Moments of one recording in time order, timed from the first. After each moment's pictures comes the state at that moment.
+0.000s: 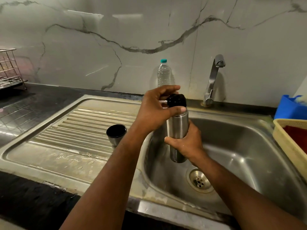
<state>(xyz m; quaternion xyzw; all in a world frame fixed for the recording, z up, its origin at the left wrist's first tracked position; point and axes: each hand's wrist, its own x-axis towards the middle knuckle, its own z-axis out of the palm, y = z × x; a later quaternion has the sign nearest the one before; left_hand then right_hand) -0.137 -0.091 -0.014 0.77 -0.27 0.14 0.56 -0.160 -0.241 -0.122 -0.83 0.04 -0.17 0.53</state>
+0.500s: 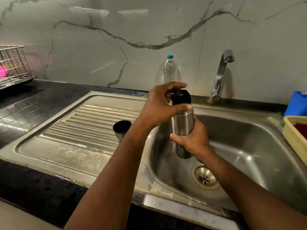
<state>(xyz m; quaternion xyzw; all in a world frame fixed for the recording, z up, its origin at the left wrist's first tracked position) -0.137 -0.085 -0.012 0.80 -0.29 0.15 0.51 -0.160 -0.241 -0.121 -0.84 0.02 -0.18 0.52</state>
